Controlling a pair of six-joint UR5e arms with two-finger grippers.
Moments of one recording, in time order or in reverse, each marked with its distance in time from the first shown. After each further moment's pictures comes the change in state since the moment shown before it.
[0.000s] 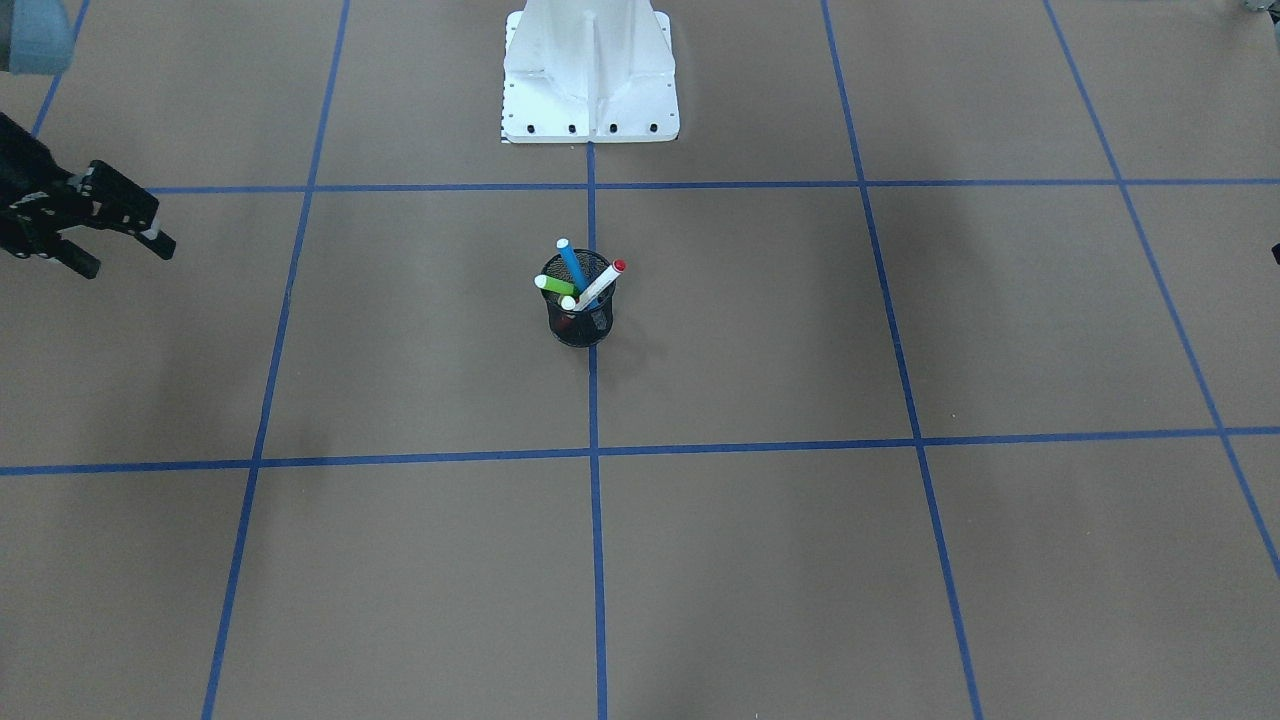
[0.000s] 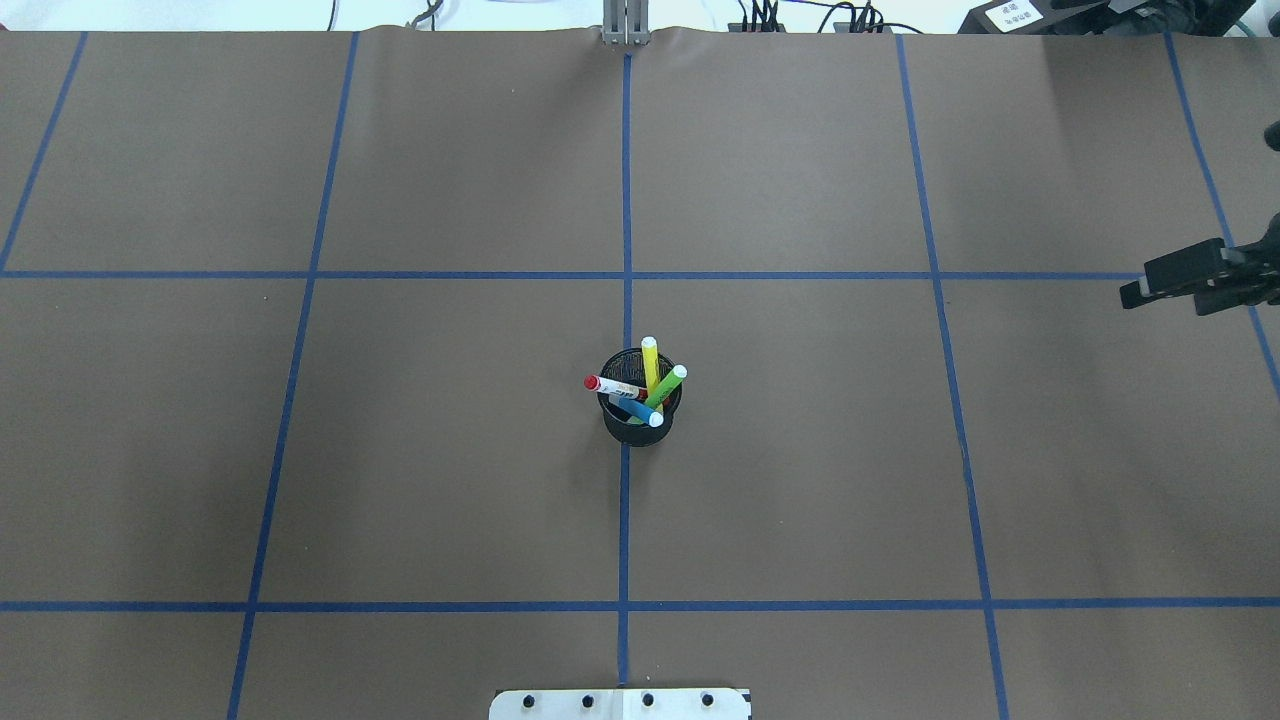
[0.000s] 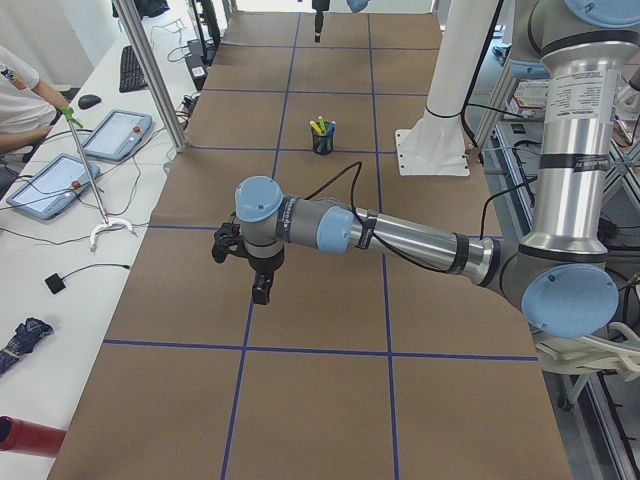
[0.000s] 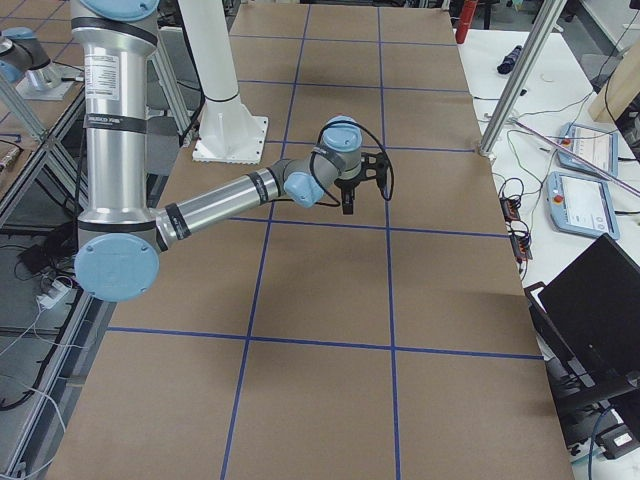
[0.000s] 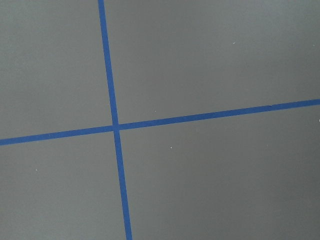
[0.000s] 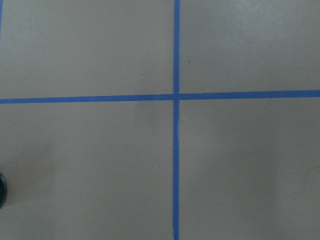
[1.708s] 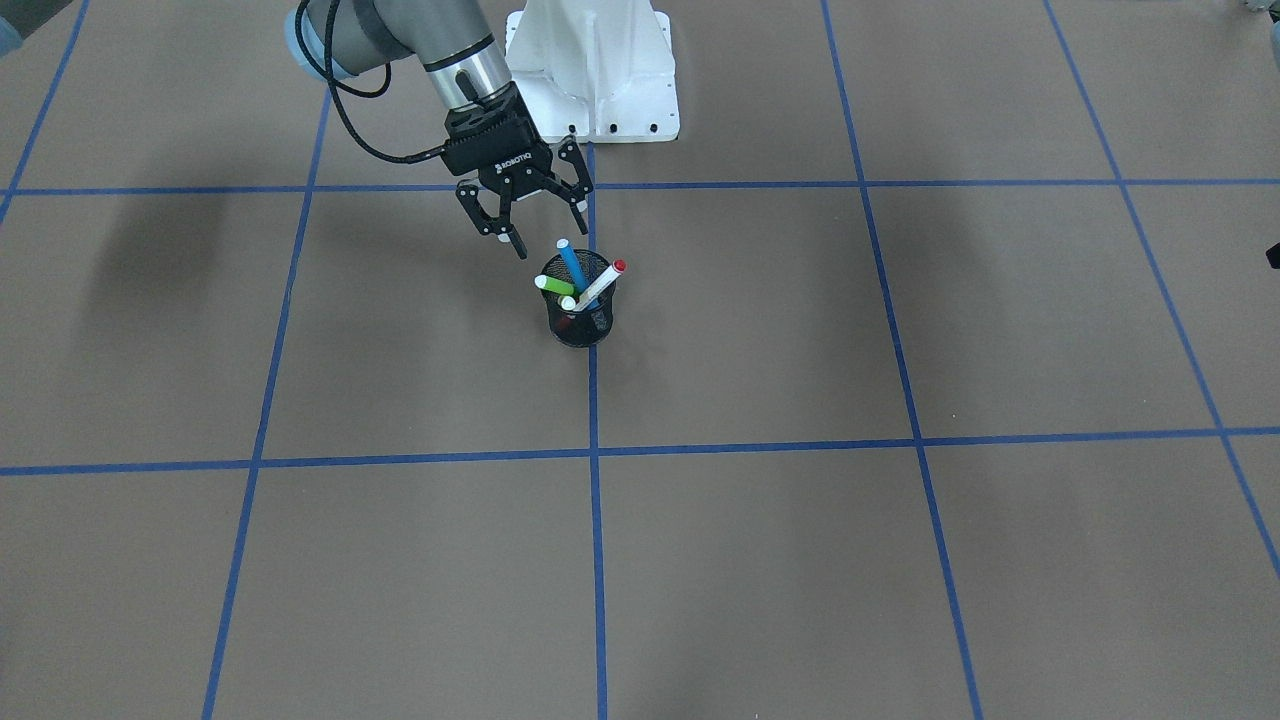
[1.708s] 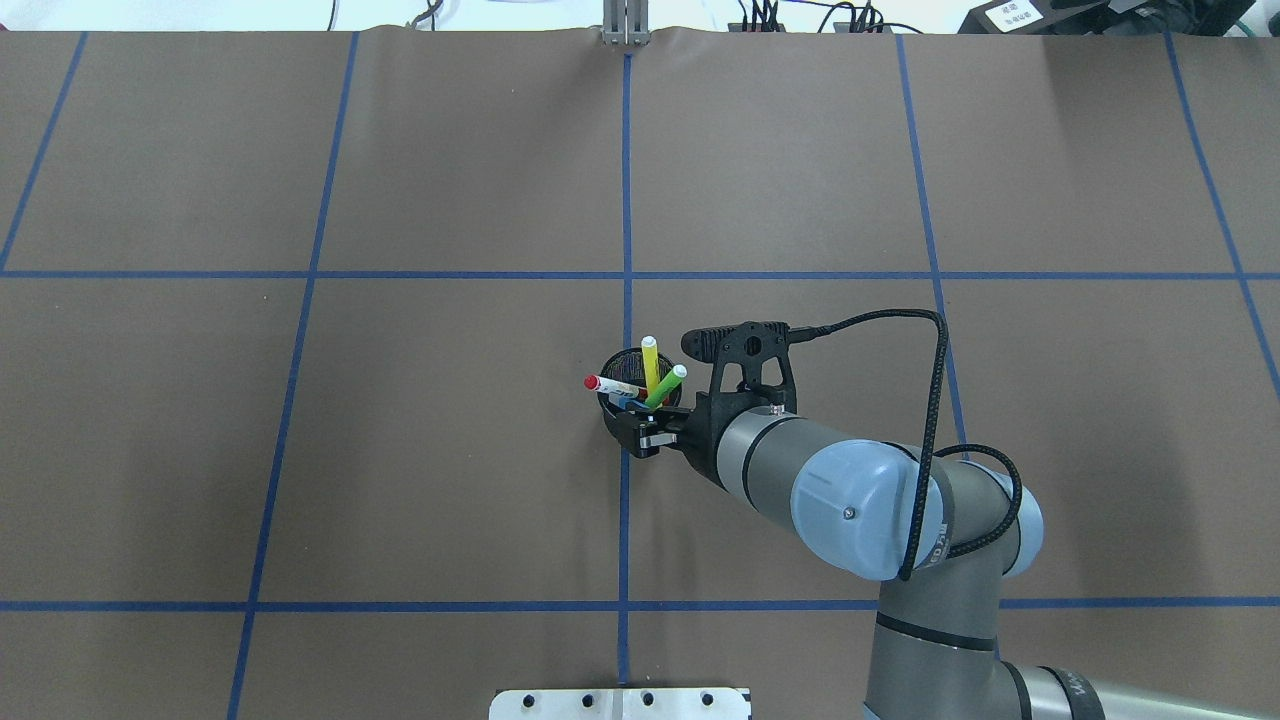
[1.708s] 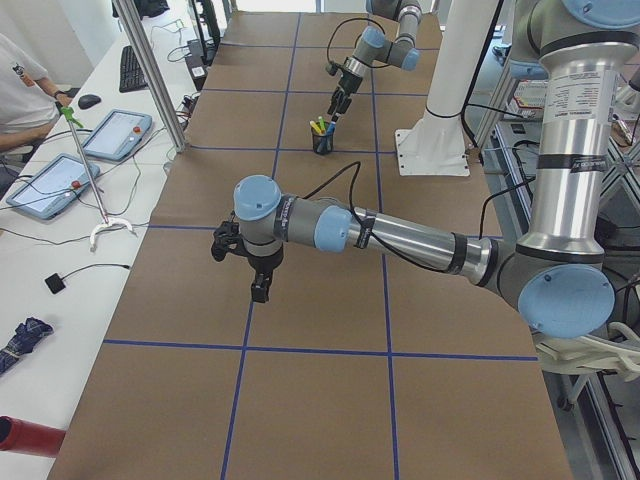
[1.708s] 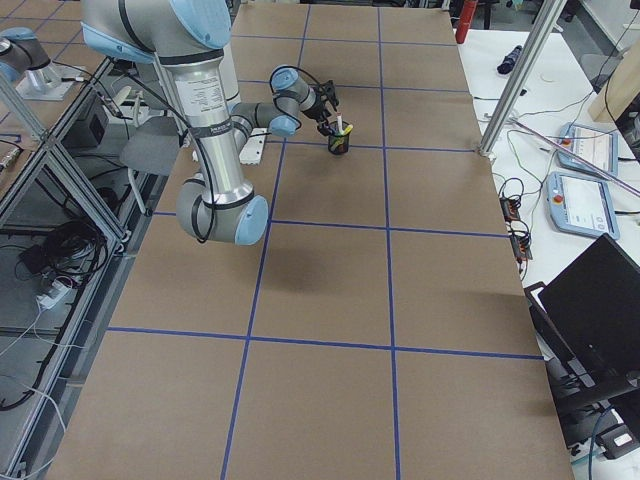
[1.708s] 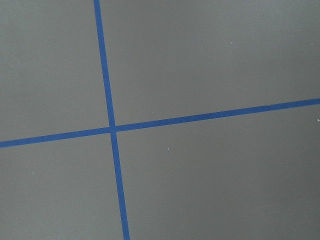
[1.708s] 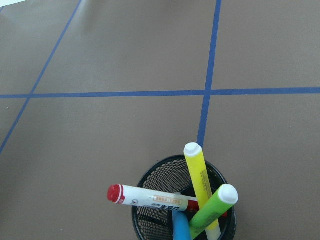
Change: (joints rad) left arm 0.010 -0.007 0.002 -0.001 0.001 0.000; right arm -0.721 0.416 -0.105 0.012 -0.959 0.203
